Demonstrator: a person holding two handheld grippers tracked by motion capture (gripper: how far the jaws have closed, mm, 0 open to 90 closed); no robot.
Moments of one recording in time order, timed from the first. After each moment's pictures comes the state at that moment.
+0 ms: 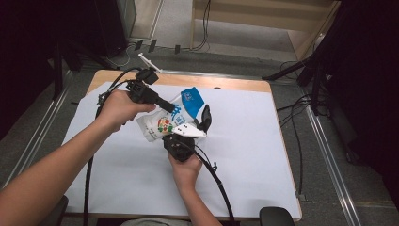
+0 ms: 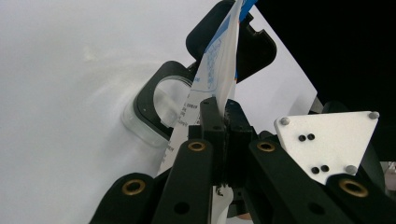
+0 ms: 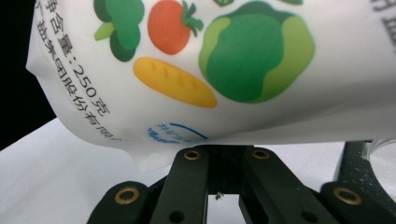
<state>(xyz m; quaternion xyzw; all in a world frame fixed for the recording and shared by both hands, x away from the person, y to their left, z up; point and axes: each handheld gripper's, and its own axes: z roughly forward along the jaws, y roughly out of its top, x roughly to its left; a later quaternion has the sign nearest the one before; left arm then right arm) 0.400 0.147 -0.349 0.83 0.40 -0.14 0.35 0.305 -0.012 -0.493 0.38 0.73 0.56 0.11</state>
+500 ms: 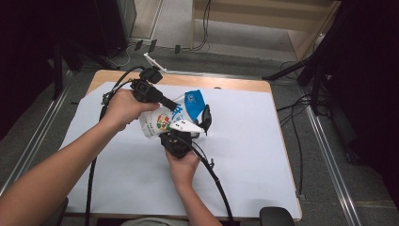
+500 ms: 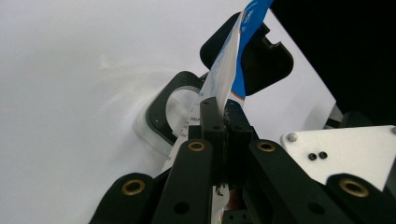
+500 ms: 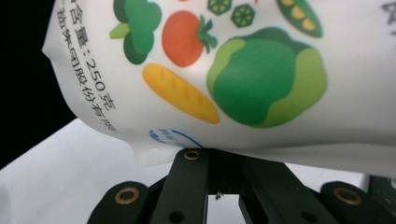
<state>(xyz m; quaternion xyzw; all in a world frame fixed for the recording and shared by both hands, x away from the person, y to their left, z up) 0.404 0.139 -0.349 0.83 0.42 -0.11 0.35 0.313 -0.003 -0.489 0.39 0.72 0.57 0.09</state>
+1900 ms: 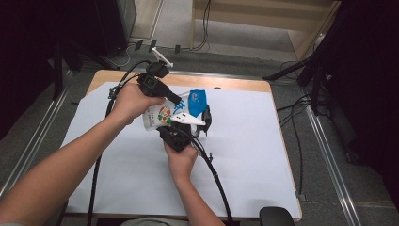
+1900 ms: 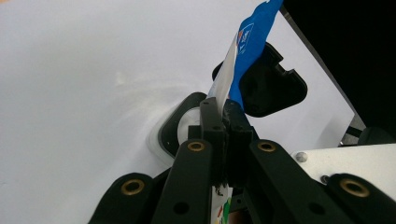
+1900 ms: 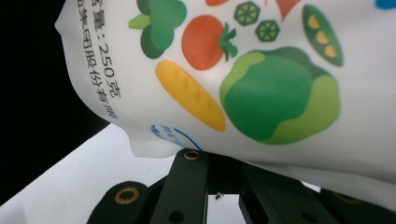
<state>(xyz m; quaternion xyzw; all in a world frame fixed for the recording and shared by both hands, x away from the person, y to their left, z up) 0.417 0.125 -0.339 0.84 0.43 -0.08 0.33 0.328 0.000 -0.478 0.39 0.71 0.59 0.06</state>
